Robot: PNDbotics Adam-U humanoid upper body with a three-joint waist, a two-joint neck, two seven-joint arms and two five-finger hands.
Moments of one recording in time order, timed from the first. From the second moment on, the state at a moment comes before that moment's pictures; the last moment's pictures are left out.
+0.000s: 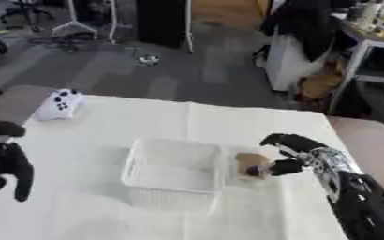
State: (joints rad) left arm -0.29 0.57 -0.16 -1.98 0.70 -0.34 -0.30; right arm -0.97 -0.45 0.04 -0.68 1.10 -0.34 0.32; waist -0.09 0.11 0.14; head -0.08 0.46
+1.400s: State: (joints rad) left arm -0.31 0.57 -0.16 -1.98 0.70 -0.34 -0.30; right arm -1.01 -0.42 0.04 -0.68 1.17 -0.33 0.30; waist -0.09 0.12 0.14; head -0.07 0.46
